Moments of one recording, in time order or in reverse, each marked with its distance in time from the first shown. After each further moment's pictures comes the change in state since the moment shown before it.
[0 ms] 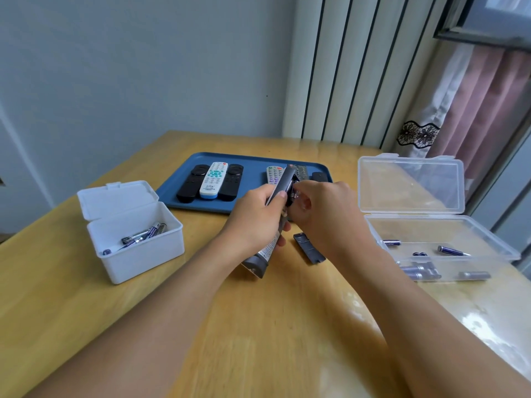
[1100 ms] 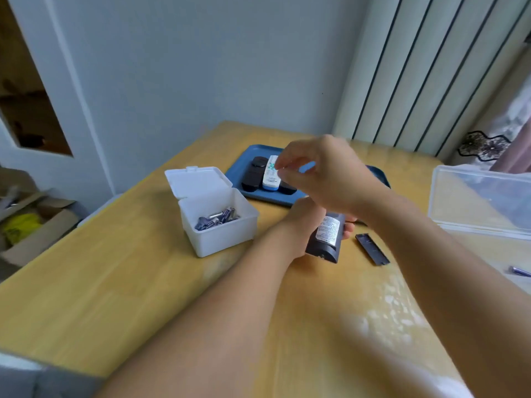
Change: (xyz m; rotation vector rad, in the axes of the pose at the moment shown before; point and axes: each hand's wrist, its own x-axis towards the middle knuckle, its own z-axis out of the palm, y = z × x) left_hand -0.019 0.001 -0.028 -0.554 -0.073 -0.395; right_hand 0.054 -0.102 -0.005 0.299 -0.271 -0.300
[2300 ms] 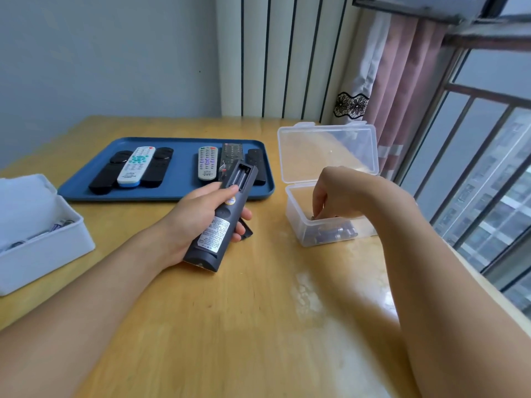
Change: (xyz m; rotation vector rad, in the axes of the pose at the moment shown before) left_hand 0.021 -0.026 0.055 0.204 -0.152 0.143; right_hand -0.151 0.142 -0.107 -0.422 -0.474 0.722
